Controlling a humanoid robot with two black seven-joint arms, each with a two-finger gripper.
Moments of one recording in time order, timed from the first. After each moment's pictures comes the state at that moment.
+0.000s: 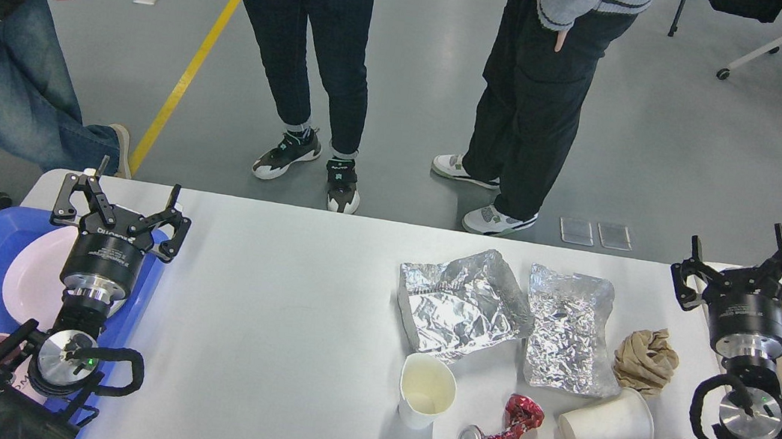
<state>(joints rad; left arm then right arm) -0.30 0.13 -1.29 -0.83 0.08 -0.47 -0.34 0.34 -0.31 1.24 0.77 -0.09 0.32 0.40</state>
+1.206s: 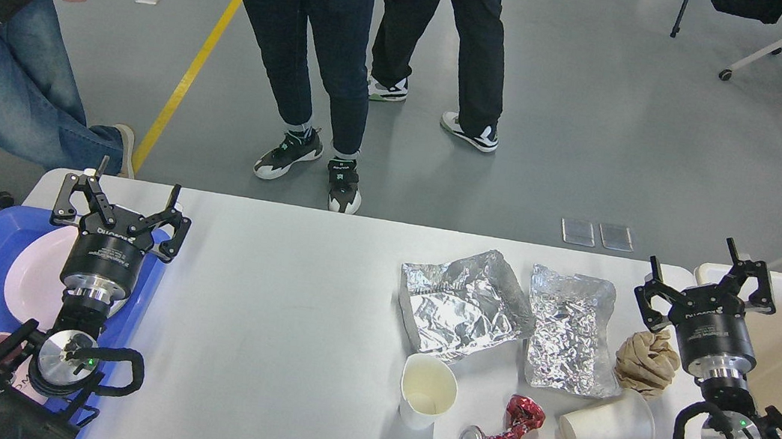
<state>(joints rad) -0.30 0.13 -1.29 -0.83 0.08 -0.47 -0.34 0.32 -0.31 1.12 0.74 -0.08 0.42 0.39</state>
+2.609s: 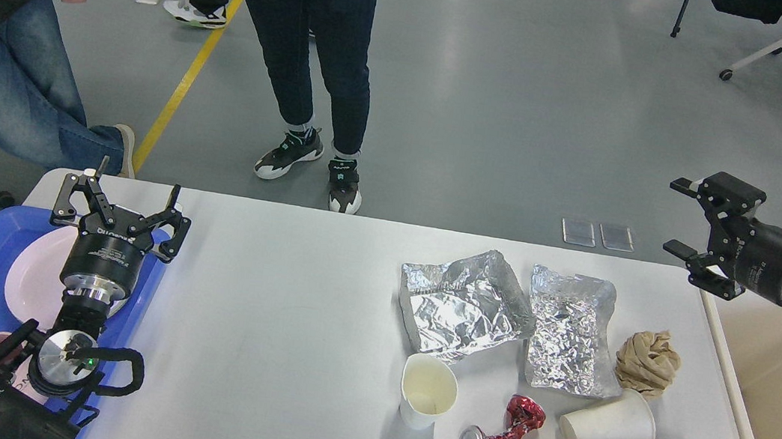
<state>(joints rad) -0.30 0.13 -1.29 -0.83 0.08 -0.47 -0.34 1.18 -0.75 -0.47 0.75 -0.05 0.52 0.40</state>
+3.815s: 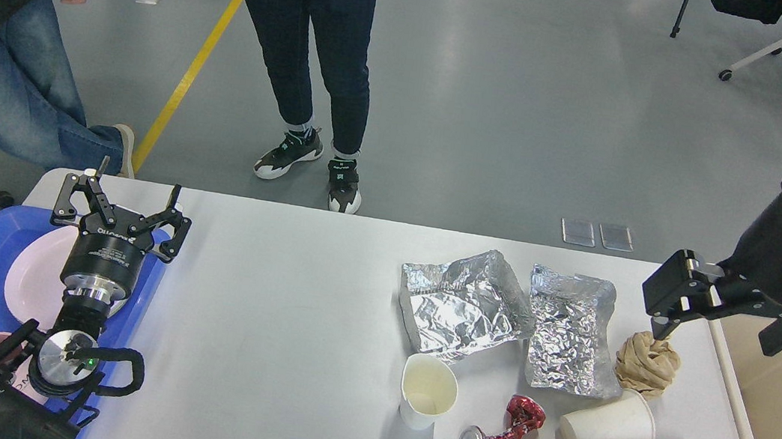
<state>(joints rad) -0.30 0.13 -1.29 -0.83 0.08 -0.47 -0.34 2.54 -0.32 -1.45 1.73 -0.03 0.80 -0.16</state>
